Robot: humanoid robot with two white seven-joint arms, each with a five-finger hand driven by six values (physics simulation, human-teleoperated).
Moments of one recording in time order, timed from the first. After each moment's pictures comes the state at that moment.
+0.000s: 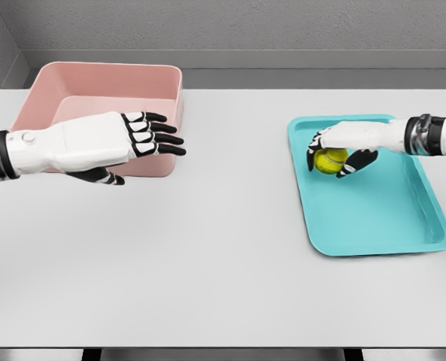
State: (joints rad) left arm -0.78 1.03 -0.89 -1.77 -0.28 -0.61 -0.19; right arm -0.97 -0.80 1.09 -1.22 0.09 -0.53 0.56
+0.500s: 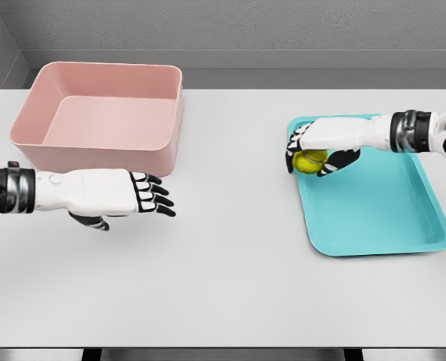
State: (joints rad) left arm -0.71 1.00 -0.90 -1.77 -0.35 -0.61 -0.46; right arm -0.99 -0.80 1.09 -1.35 0.09 -0.55 0.56
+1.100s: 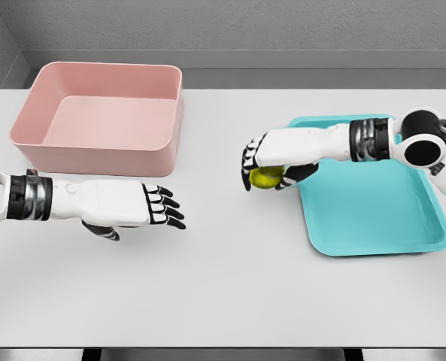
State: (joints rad) left arm -0.69 0.95 -0.91 -1.77 -0.36 -0.61 -0.51; right arm -0.99 -0.71 1.09 -1.48 0.09 -0.54 0.56
